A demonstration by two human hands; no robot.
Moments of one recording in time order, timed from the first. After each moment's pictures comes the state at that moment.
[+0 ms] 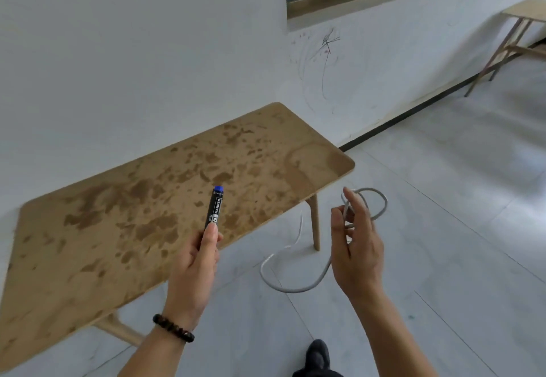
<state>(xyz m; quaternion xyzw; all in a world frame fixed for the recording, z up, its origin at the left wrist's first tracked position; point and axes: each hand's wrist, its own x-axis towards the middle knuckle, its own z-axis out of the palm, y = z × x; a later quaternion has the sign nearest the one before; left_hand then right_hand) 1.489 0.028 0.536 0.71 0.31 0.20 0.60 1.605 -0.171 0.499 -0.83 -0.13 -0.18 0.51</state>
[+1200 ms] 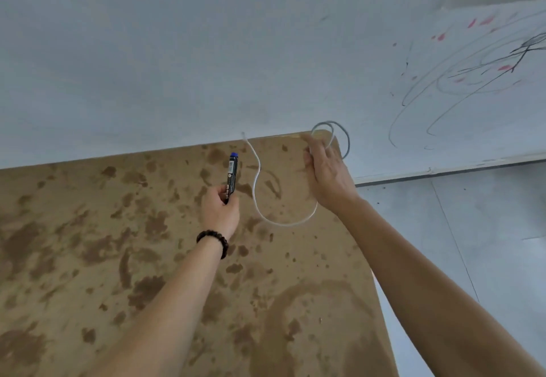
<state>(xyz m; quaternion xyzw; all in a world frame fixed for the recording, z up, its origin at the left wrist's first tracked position) 2.120 0.303 0.337 0.61 0.61 0.14 0.49 2.315 0.199 0.352 -0.83 -0.46 0.11 0.28</state>
